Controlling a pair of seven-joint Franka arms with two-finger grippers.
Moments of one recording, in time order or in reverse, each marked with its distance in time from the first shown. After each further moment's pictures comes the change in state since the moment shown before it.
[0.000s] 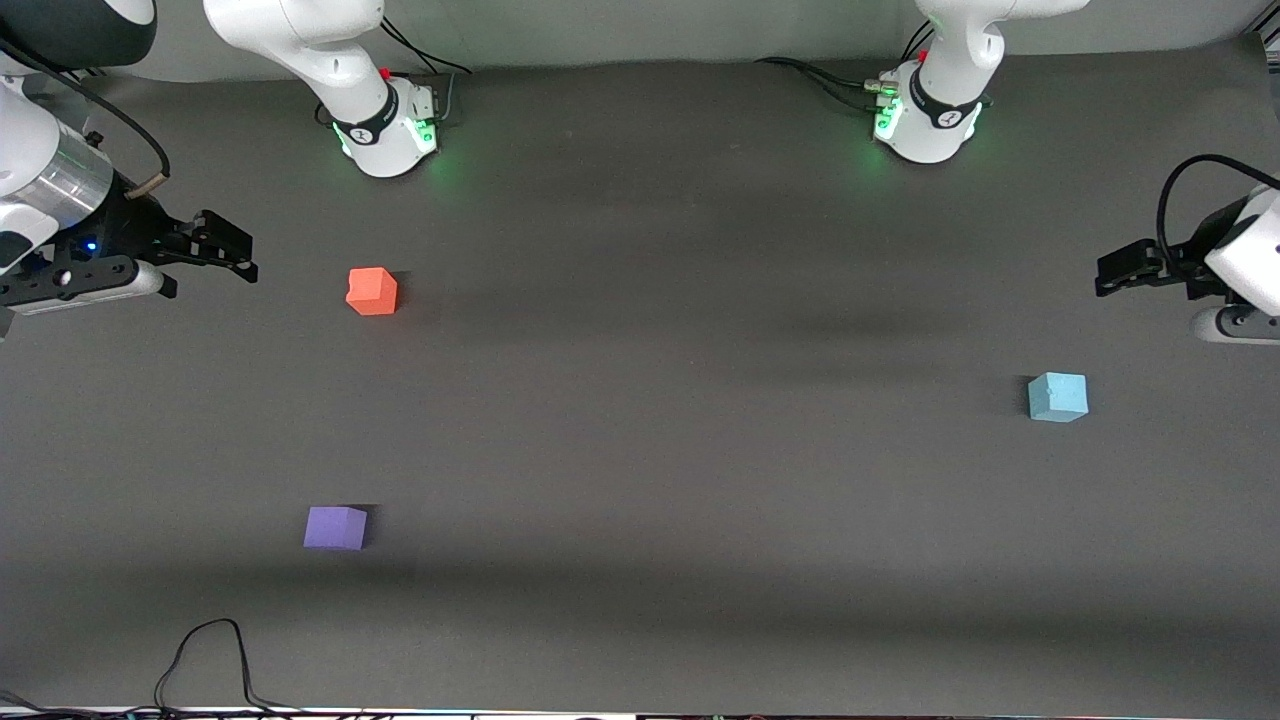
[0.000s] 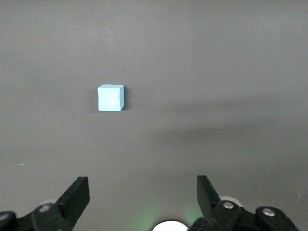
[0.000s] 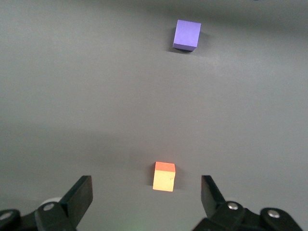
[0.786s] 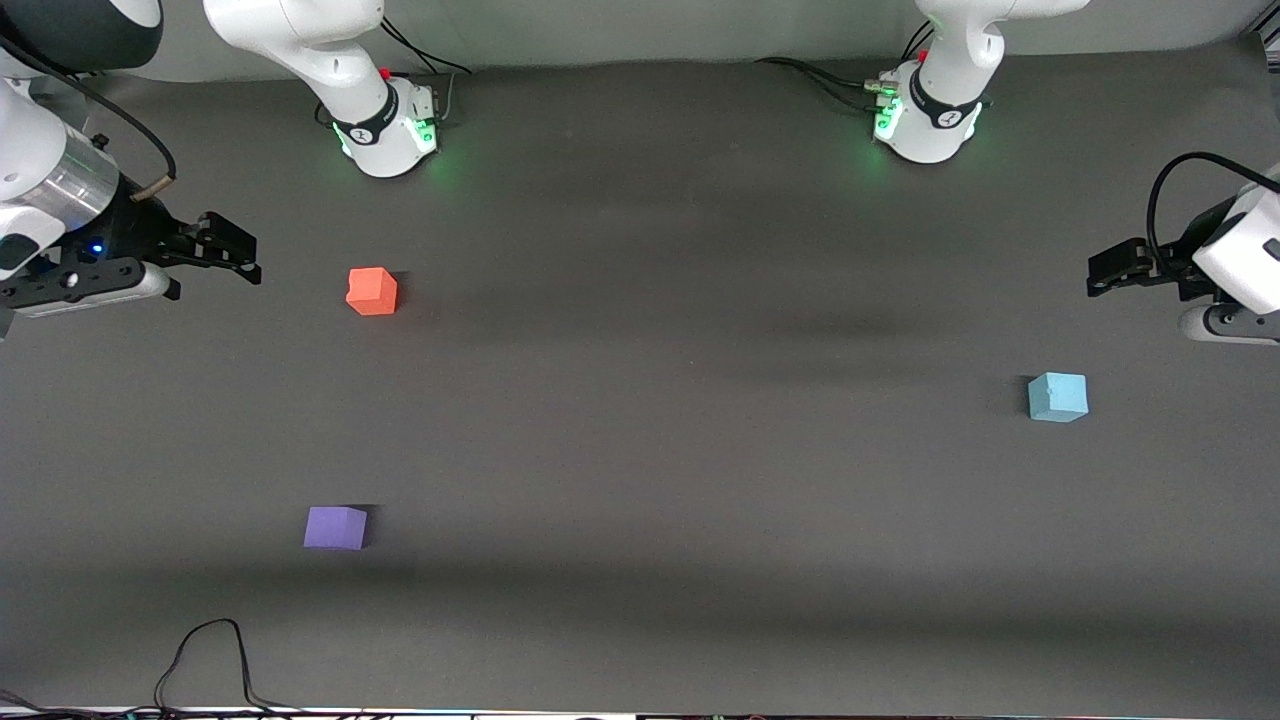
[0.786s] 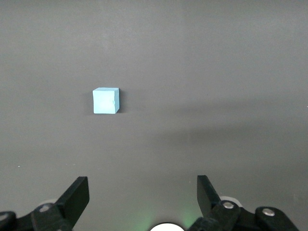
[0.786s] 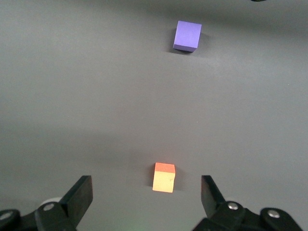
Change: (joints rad) left arm -0.023 0.002 -0.028 0.007 -0.001 0.009 -0.063; right arm -0.001 0.003 0.001 0.001 -0.002 0.004 0.000
